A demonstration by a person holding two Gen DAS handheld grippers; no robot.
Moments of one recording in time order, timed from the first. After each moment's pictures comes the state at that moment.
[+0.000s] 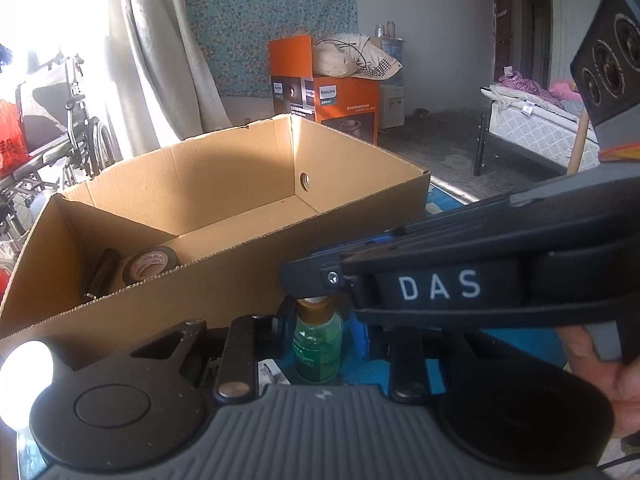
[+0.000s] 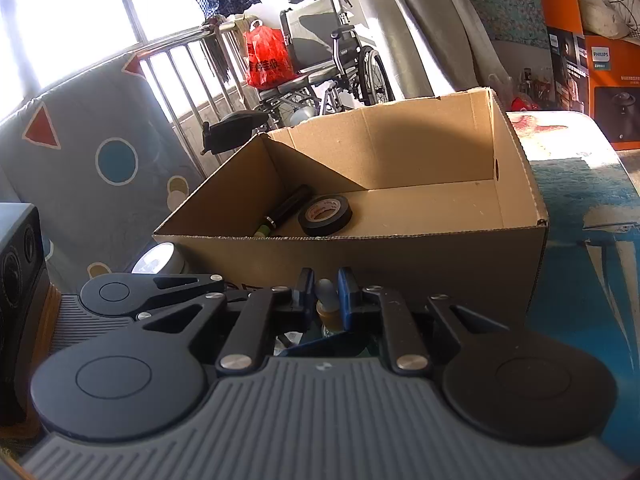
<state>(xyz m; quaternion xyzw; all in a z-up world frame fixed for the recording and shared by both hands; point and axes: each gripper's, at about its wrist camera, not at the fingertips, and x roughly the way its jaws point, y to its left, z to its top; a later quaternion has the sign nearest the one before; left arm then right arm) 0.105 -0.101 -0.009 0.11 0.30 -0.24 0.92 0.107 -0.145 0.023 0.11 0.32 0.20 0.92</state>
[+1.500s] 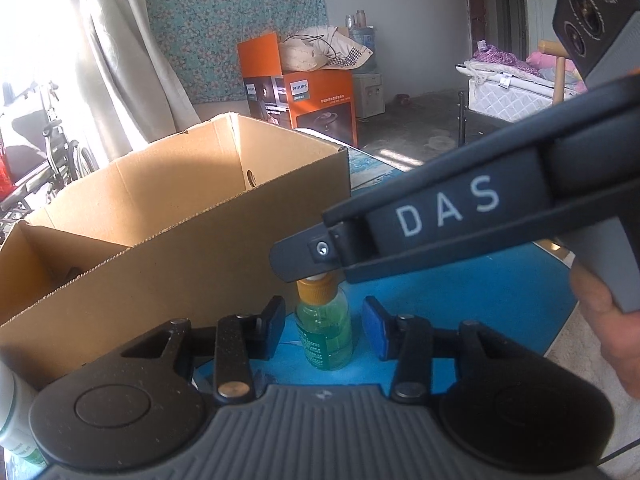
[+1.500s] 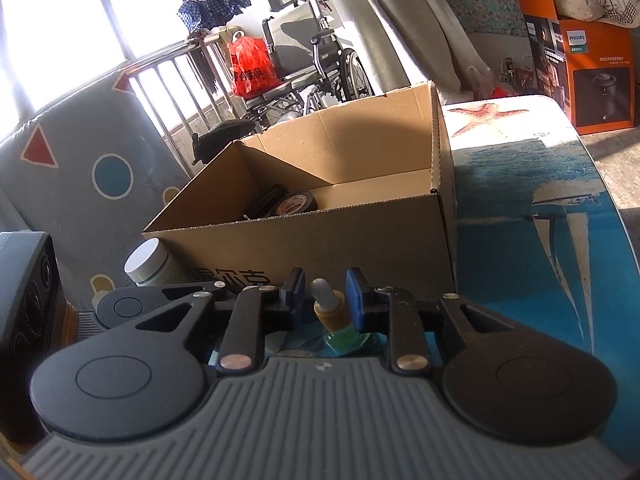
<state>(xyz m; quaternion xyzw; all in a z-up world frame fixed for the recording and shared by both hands) 0.086 -0.153 -0.028 0.16 0.29 -0.25 0.91 0.071 -0.202 0.021 0.14 0.33 0.19 0.91</state>
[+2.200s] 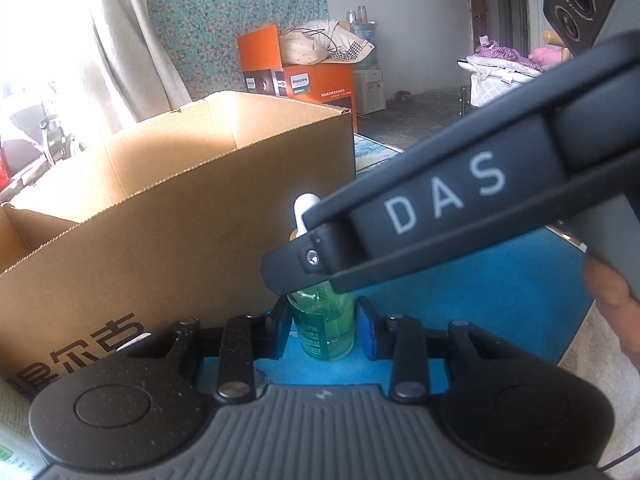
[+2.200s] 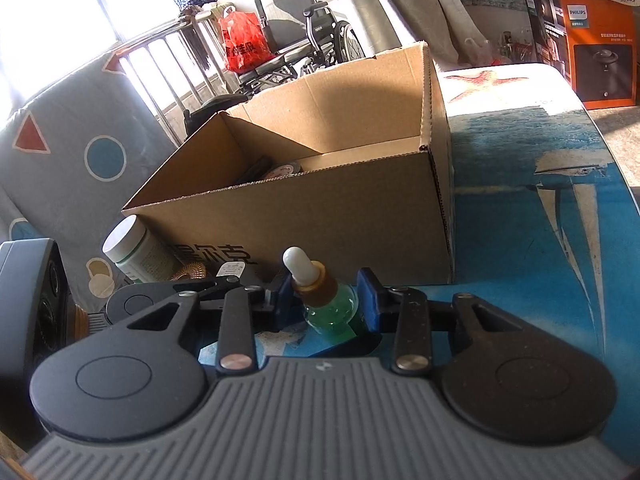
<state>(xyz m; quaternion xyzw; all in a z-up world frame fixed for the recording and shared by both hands) 0.101 -0.158 -0.051 0.16 0.30 -0.25 0.91 0.089 -0.199 -0.004 0.14 0.36 0.19 0.90</state>
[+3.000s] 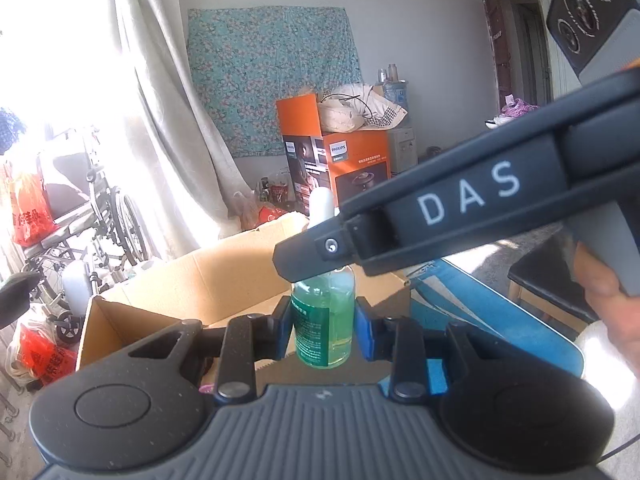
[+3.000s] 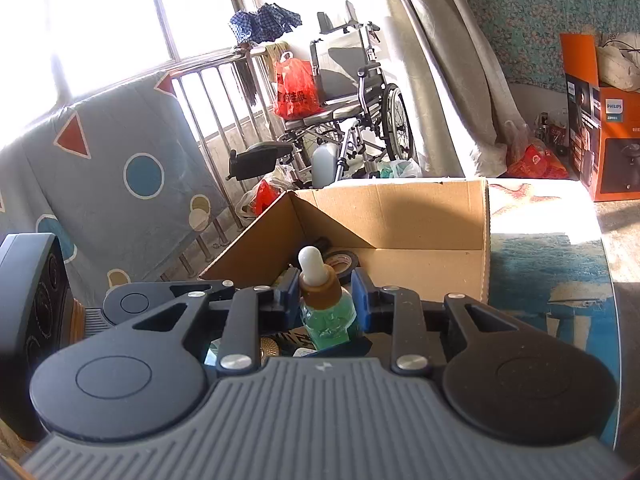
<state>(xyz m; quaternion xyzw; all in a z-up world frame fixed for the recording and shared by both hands) 0.066 -0.117 0.060 0.15 0.22 -0.21 0.94 0.084 -0.177 0.127 0.08 0.27 0.25 0.93</state>
